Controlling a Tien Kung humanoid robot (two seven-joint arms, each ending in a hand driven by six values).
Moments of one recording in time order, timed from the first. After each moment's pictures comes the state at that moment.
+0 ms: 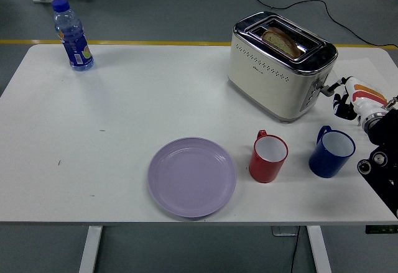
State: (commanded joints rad) left arm -0.14 0.08 -0.94 -0.18 1.10 0.05 0.25; right arm 0.53 -0.34 1.02 1.18 -1.95 -0.15 -0.47
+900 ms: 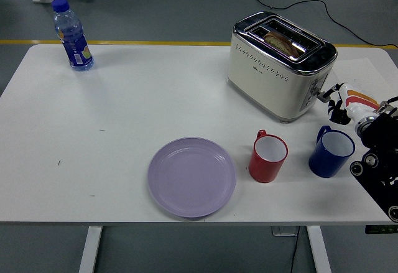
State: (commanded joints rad) left arm -0.14 0.08 -0.94 -0.18 1.10 0.05 0.26; right arm 0.55 -0.31 0.98 1.12 -1.94 -0.15 -0.47
